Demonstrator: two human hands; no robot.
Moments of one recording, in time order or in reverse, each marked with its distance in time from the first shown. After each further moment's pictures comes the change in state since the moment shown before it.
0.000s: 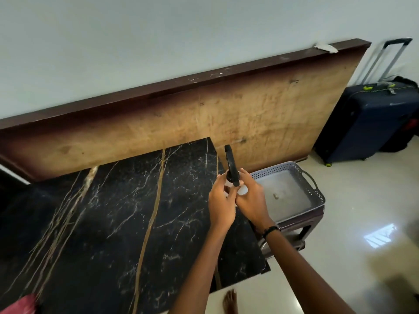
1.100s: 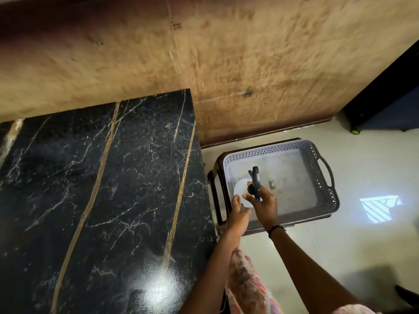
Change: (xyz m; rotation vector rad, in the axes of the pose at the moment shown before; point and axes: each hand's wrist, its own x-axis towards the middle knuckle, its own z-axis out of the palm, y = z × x) left_hand 0.054 -0.152 0.218 -0.288 -0.306 -0.942; right_hand 0.072 0.300 -0.021 -0.015 -0.146 0.444
